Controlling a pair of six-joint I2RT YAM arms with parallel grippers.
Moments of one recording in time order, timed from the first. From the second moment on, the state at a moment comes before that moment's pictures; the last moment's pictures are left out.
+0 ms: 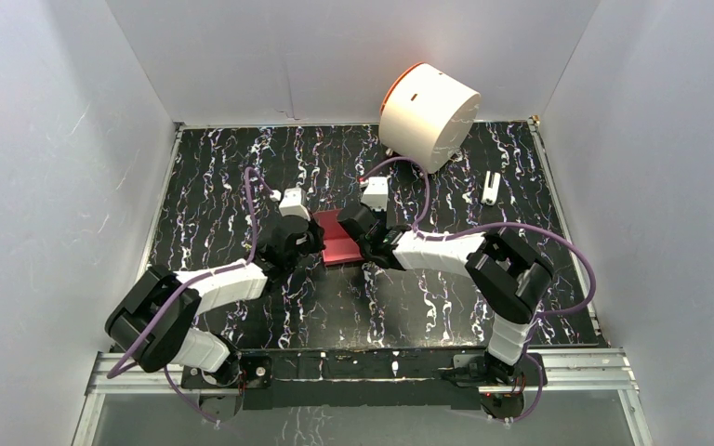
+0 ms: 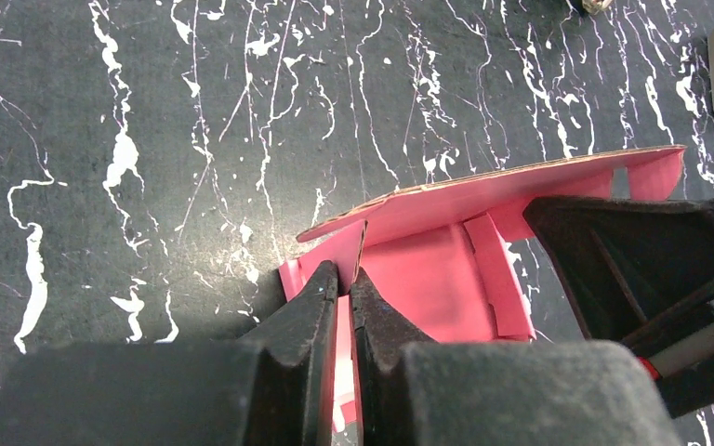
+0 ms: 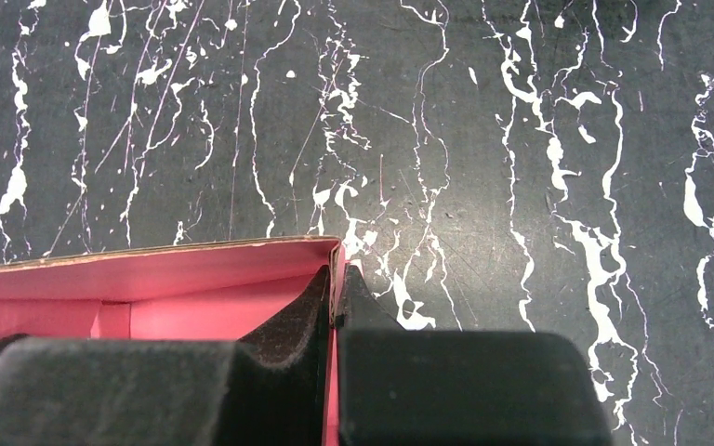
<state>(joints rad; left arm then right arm) -0.67 1.40 0.55 0.40 -0.31 -0.55 0.96 1.78 1.07 0.00 0.71 0.59</state>
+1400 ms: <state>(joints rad) -0.74 1.01 0.38 0.38 -0.18 -0.64 1.02 1.49 0.76 0.17 0.57 0.54</state>
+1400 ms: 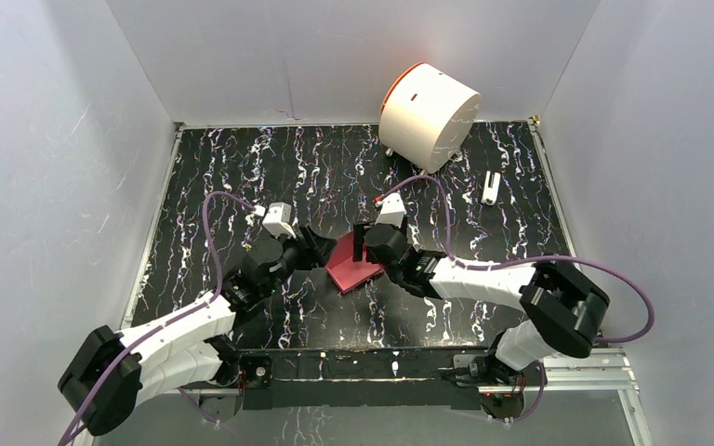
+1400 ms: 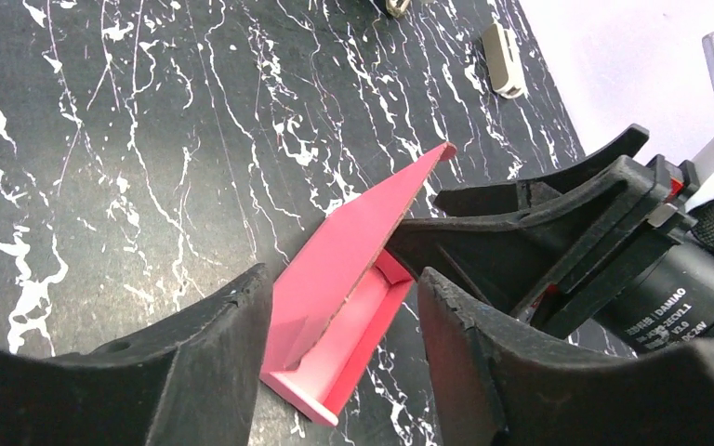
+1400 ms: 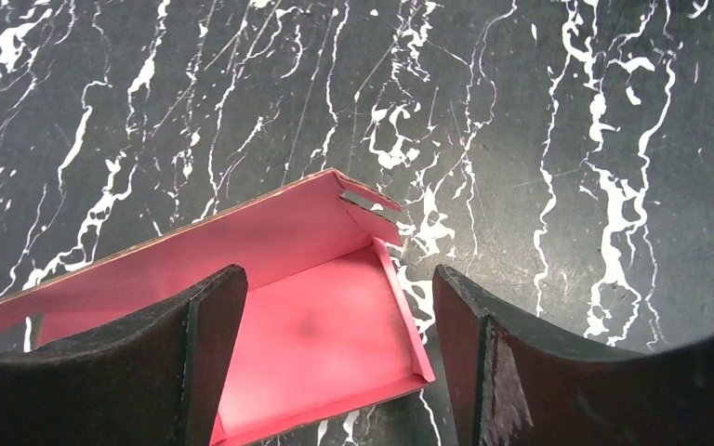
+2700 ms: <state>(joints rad) -0.73 1.05 0.62 -0.22 -0.13 -0.62 0.51 1.57 1.01 -0.17 -0.62 -0.39</state>
